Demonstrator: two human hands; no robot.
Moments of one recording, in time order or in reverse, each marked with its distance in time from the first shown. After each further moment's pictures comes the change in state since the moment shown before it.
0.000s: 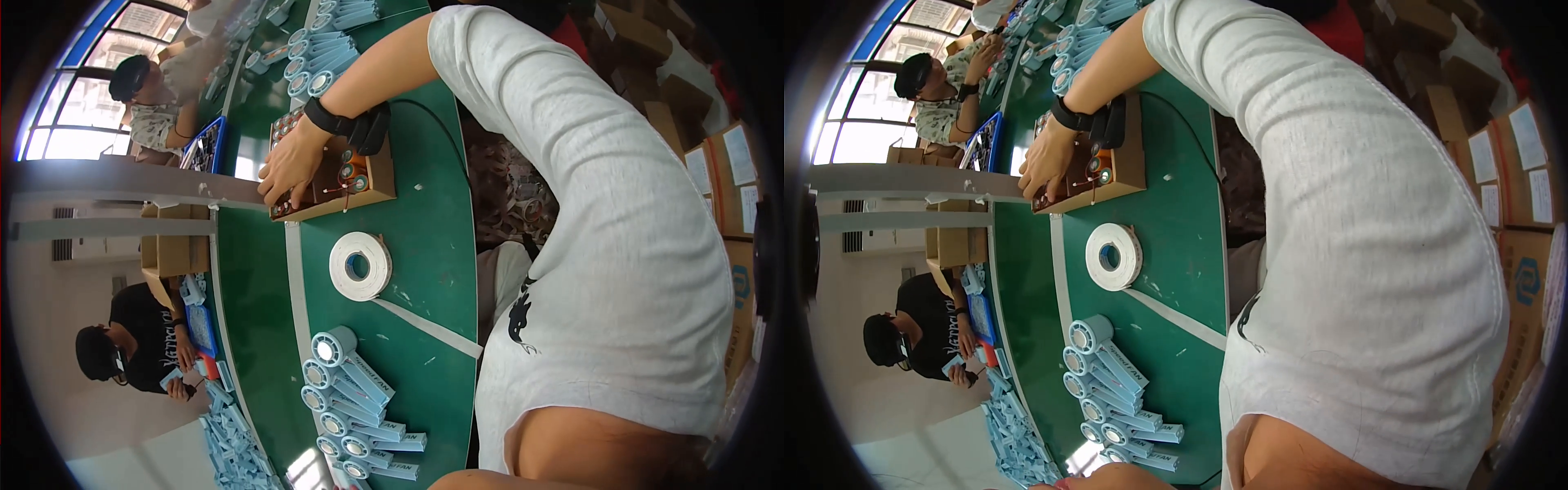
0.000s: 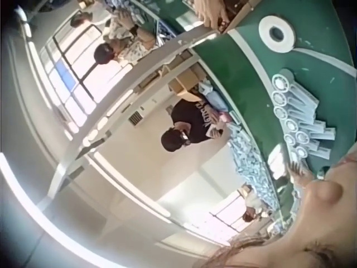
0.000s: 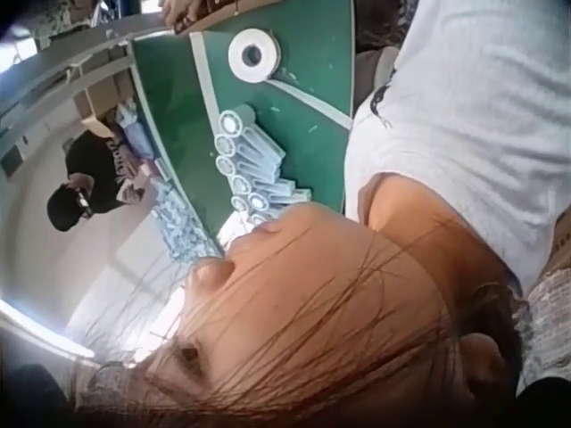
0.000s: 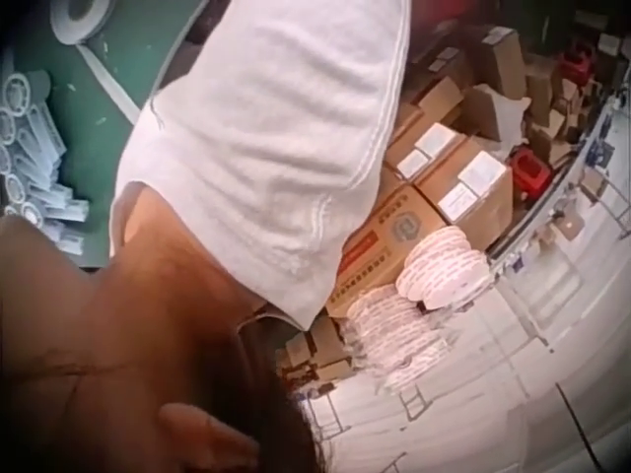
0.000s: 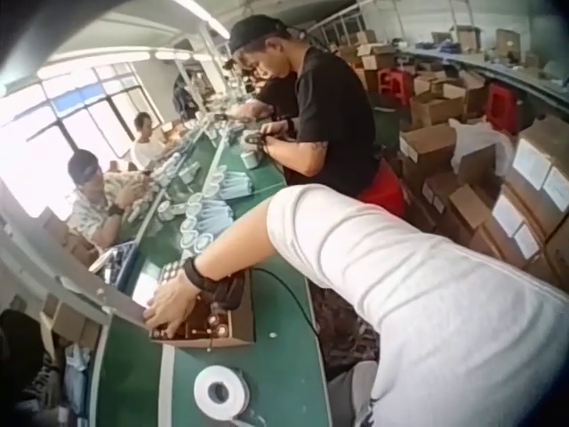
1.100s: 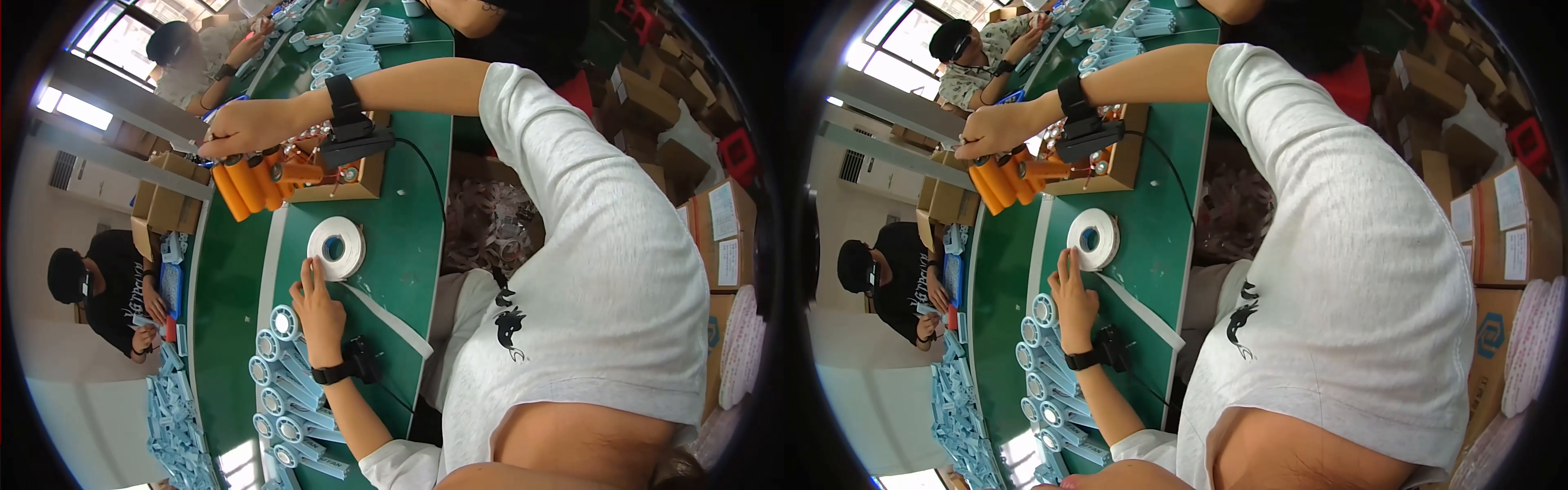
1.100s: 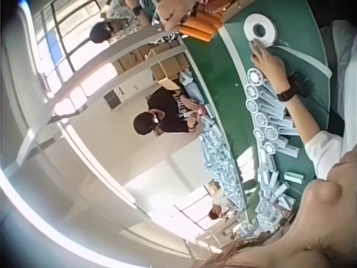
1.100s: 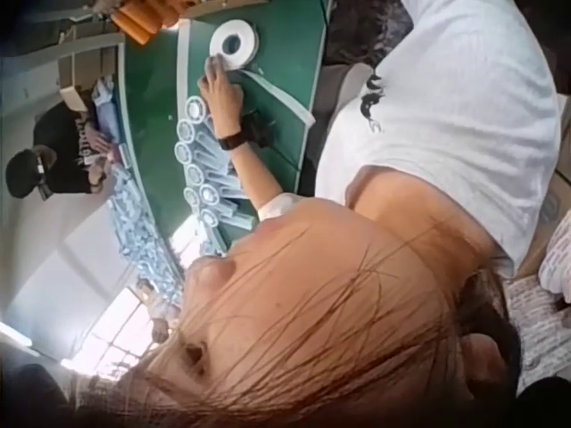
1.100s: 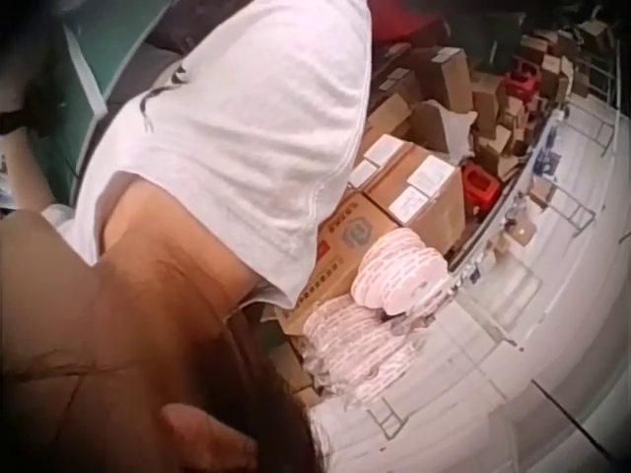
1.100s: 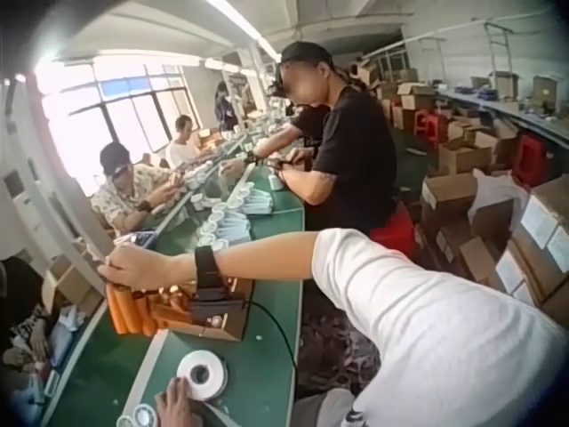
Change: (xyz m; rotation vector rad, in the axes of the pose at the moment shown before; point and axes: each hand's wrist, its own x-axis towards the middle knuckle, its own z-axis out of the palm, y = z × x) left_hand 0.068 0.135 0.200 0.290 -0.526 0.705; right_hand 0.027 -0.058 -0.100 0.442 0.685 0.211
